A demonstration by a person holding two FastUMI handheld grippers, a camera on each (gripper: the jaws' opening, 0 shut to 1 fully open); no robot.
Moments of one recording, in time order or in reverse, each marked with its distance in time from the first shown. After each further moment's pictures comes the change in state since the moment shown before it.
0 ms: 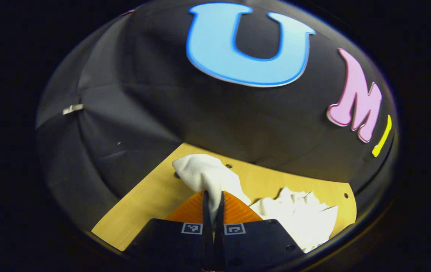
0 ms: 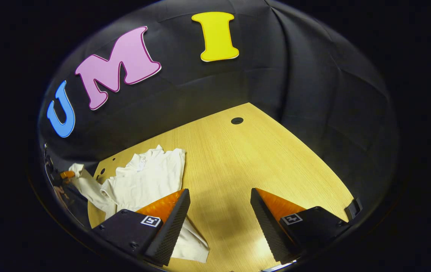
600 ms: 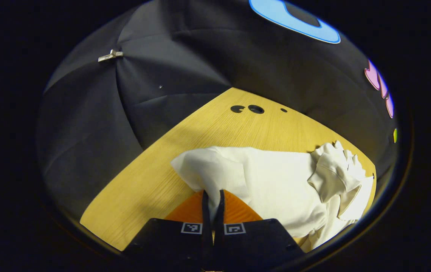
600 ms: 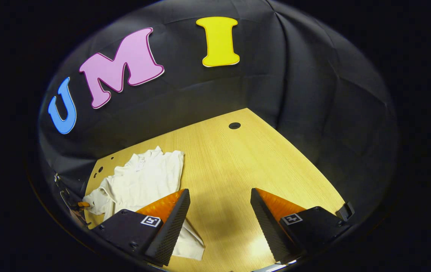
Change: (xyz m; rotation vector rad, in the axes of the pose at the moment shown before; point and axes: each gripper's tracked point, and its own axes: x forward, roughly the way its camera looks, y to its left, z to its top) left arm -0.022 0.156 -0.183 -0.088 0.270 0.258; right arm -0.016 -0.006 0.008 -0.034 -0.030 -0.019
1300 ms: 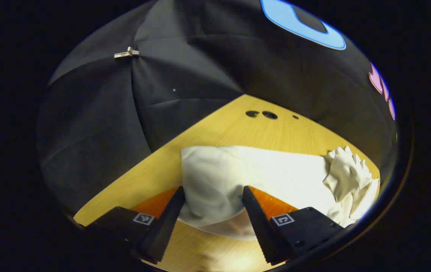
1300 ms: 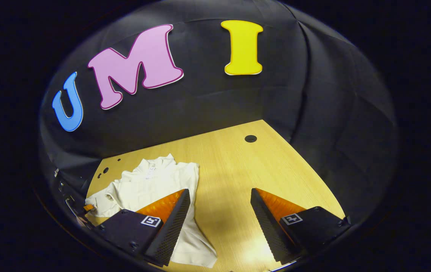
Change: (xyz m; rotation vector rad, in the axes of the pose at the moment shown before) left arm 0.018 0.037 -0.023 -0.079 -0.050 0.043; right arm 0.007 0.037 0.040 -0.070 -0.033 0.026
